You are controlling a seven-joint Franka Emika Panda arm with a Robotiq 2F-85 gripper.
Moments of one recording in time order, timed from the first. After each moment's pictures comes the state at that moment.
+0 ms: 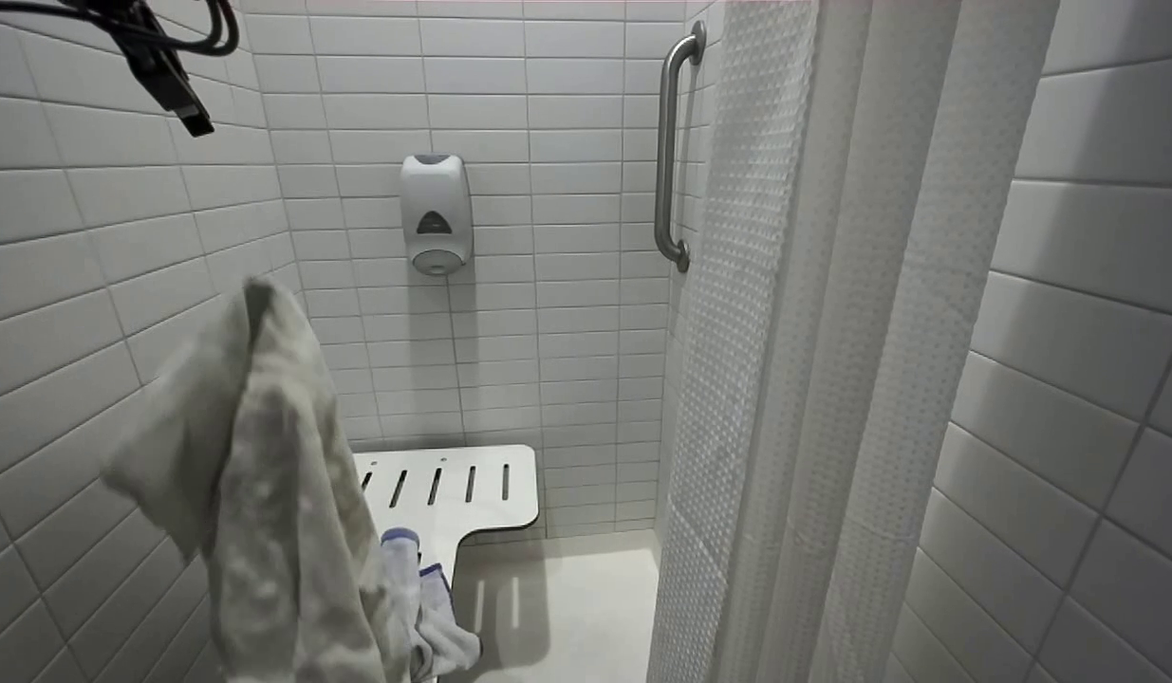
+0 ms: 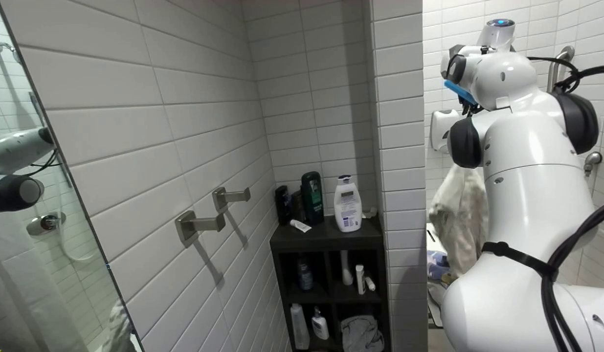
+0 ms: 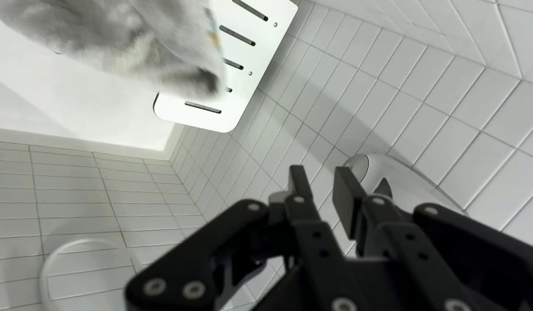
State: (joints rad) arm -0.60 0.69 -0.27 -0.70 0.39 2.03 0.71
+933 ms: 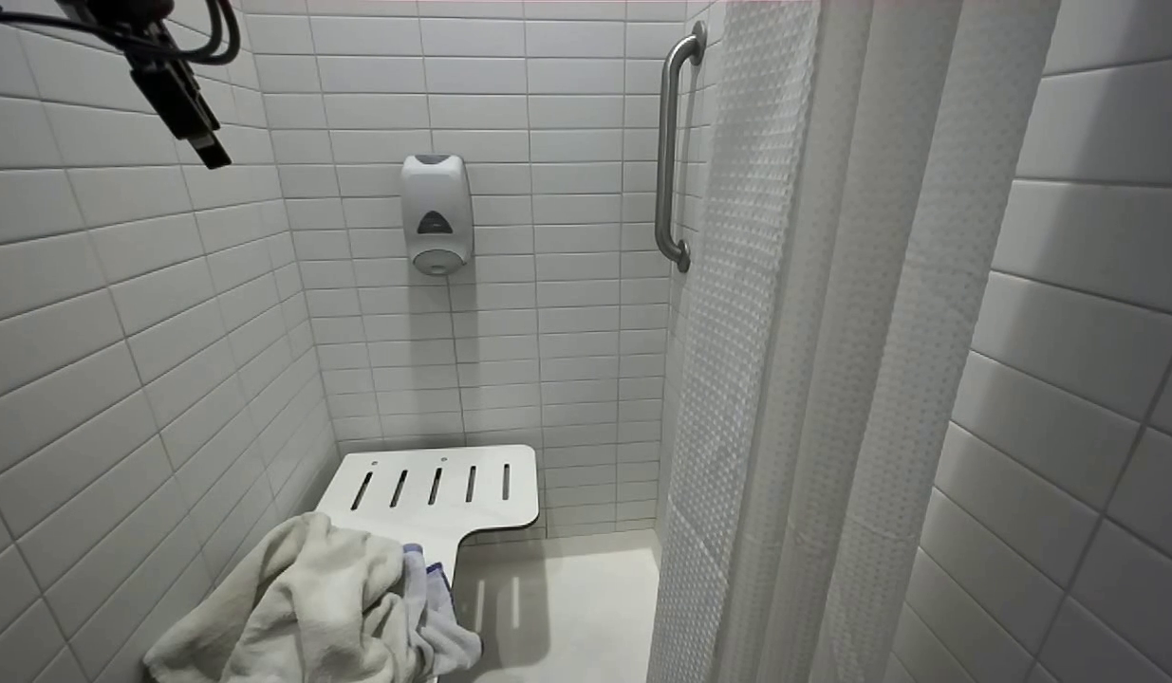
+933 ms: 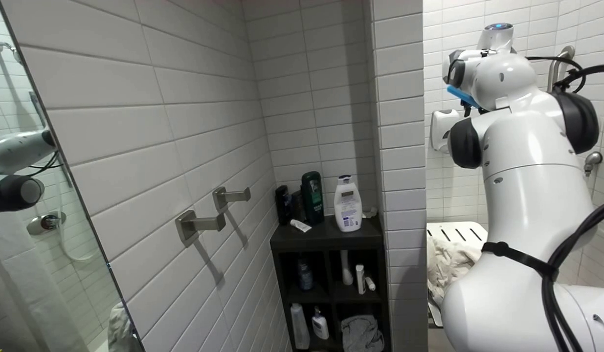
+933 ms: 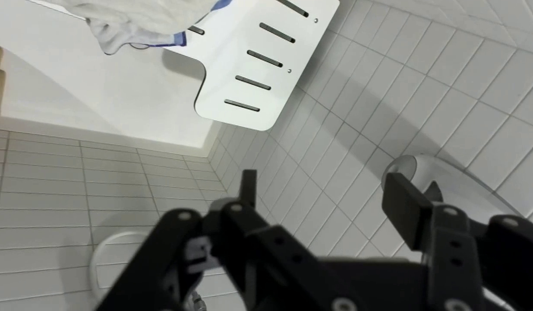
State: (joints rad) arm -0.59 0.69 -0.30 -0.72 0.32 1.98 0.76
